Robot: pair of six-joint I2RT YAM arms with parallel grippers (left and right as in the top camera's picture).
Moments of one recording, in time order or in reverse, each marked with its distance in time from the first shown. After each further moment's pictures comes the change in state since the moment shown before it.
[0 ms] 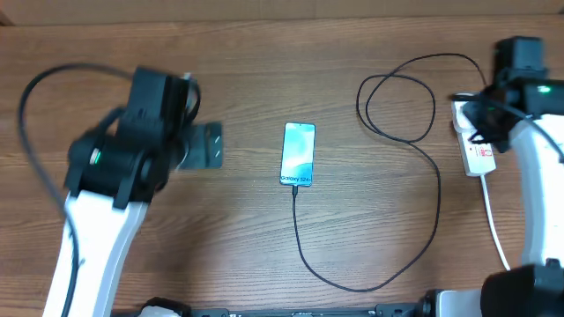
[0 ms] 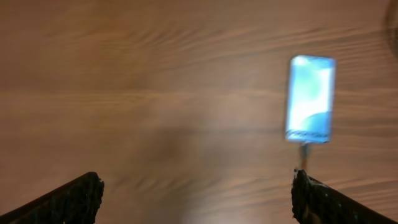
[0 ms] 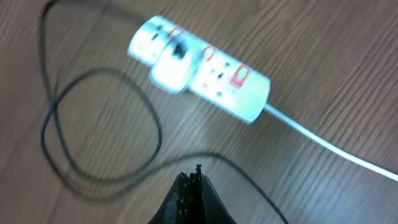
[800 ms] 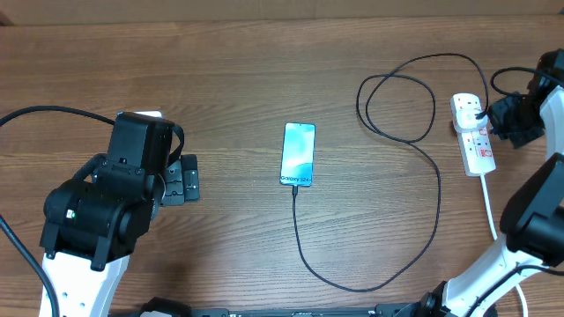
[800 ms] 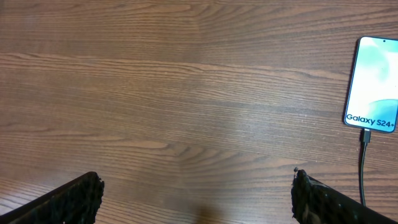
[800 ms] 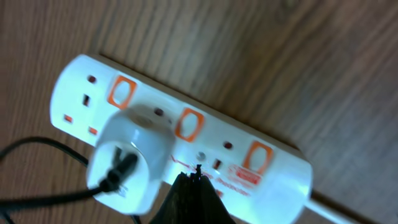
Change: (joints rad) left arm 0.000 -0.164 -0.099 -0.090 -0.143 -0.032; right arm -0.277 0.454 0.108 0.196 -0.262 -0.145
